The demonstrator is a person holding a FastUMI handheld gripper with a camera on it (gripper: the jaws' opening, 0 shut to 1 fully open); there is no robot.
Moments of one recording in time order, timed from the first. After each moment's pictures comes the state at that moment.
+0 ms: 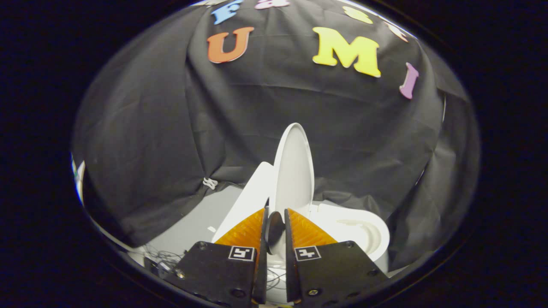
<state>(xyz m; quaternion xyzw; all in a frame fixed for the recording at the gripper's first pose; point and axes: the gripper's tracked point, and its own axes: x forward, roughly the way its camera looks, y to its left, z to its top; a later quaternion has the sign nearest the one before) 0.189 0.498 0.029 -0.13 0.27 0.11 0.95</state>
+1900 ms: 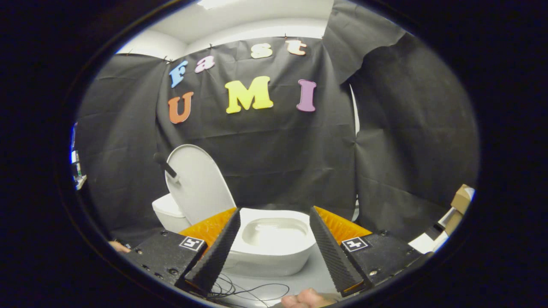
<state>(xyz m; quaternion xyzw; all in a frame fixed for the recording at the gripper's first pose) -0.005 0.061 0.003 0.02 0.06 0.04 1.00</state>
